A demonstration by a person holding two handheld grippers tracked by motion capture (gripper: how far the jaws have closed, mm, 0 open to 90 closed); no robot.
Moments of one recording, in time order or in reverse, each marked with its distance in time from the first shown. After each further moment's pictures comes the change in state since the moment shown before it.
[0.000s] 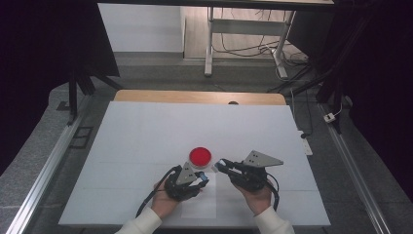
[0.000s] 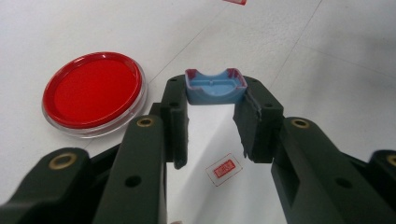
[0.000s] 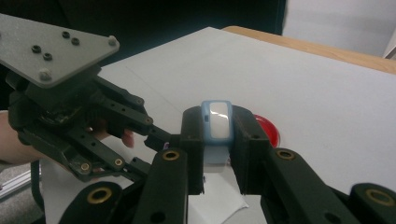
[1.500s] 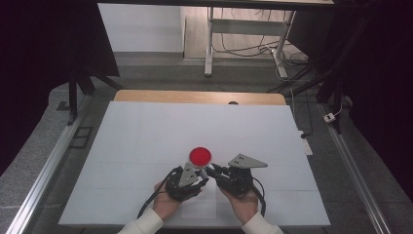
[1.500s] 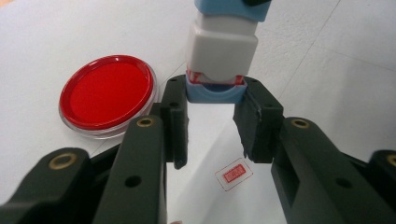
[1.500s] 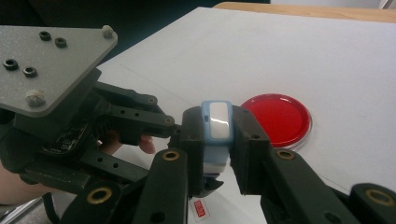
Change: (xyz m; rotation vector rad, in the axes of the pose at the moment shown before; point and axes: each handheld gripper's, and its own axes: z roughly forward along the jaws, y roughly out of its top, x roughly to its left) left arm -0.005 0.000 0.002 -0.008 0.072 0.010; right arm 0.029 -0.002 0.025 0.073 -0.066 0.150
